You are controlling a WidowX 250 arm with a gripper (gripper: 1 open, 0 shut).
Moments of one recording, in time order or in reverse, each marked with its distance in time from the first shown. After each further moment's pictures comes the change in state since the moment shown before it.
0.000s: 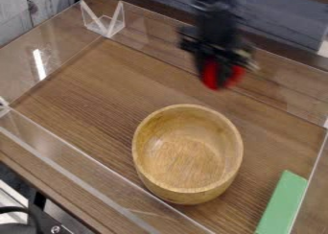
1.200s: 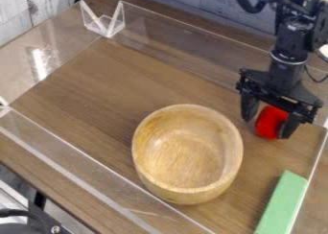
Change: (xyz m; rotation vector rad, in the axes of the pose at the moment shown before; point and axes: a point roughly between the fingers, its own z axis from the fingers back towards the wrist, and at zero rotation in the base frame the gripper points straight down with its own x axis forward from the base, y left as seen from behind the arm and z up) arm 0.010 -0.044 -0.046 0.109 0.092 0.034
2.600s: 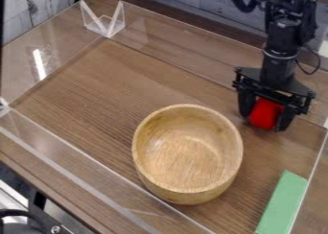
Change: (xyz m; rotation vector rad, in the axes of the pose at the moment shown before) arm 0.019 0.018 -0.009 -0.056 -0.004 0.062
